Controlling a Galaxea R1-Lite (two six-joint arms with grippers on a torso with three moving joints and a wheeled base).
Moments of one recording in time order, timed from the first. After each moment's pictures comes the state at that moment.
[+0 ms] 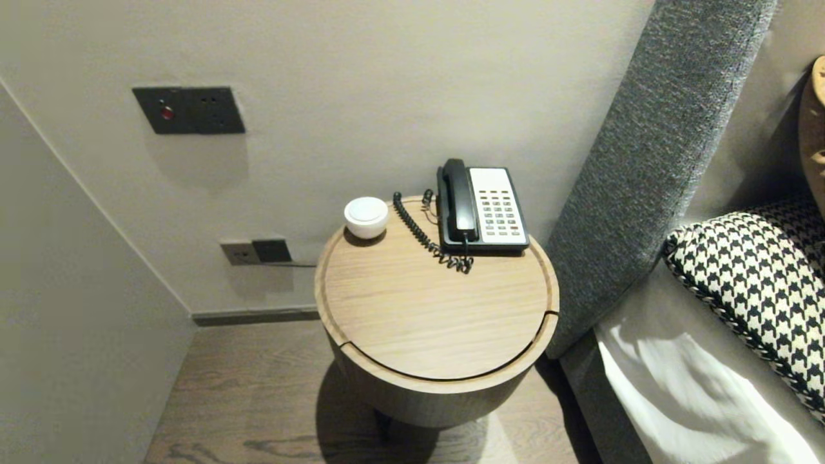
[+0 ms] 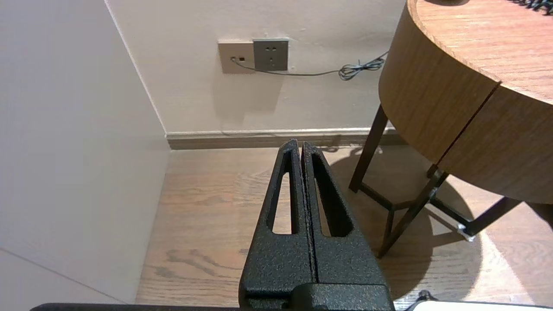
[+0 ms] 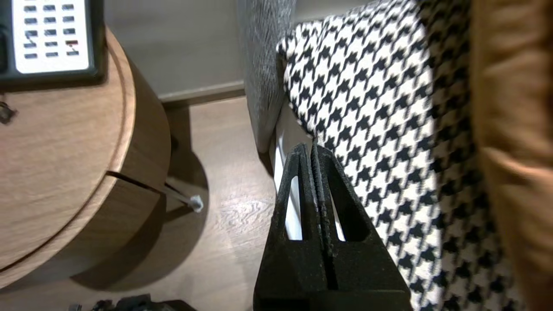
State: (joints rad) left arm 0.00 0.00 0.00 -0.02 0.01 0.00; right arm -0.15 1.06 -0.99 0.21 -0.04 -0.03
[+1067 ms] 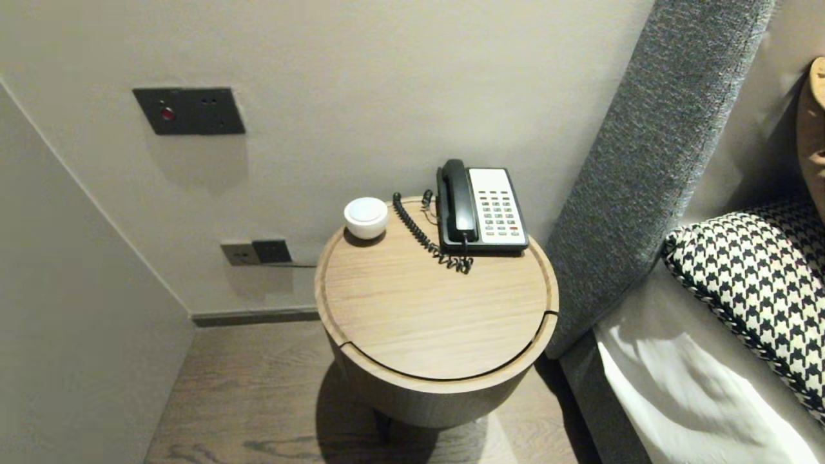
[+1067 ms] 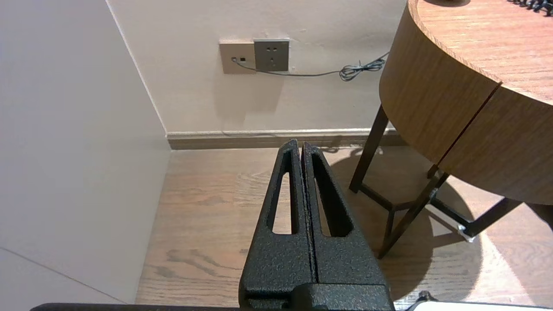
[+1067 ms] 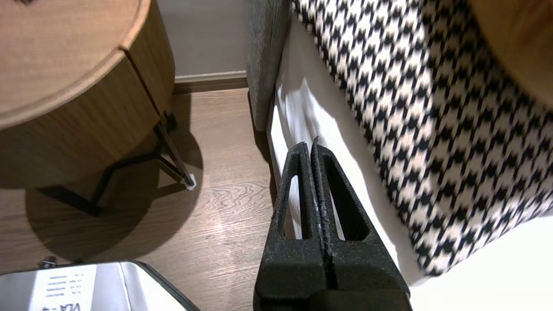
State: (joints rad) left arm 0.00 0.00 0.00 -0.02 0.01 0.00; right arm -0.12 0.37 -0.50 0.29 -0.04 -0.08
